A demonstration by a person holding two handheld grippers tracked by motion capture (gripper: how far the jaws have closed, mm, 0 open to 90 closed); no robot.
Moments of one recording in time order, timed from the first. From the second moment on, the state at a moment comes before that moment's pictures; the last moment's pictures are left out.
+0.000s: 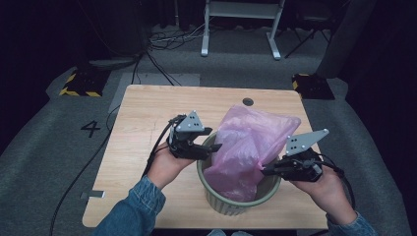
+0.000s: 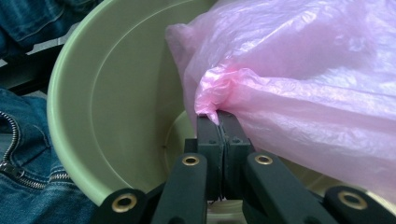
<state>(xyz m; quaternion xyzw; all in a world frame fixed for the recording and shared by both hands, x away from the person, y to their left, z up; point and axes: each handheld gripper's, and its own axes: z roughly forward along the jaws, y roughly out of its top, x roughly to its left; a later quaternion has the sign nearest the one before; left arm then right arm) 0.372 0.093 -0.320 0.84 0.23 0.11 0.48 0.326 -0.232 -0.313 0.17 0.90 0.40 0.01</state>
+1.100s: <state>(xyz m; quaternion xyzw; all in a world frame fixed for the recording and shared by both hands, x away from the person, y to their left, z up) 0.344 0.089 -0.307 0.85 0.14 0.10 0.49 0.326 -0.230 -0.323 0.17 0.90 0.39 0.00</state>
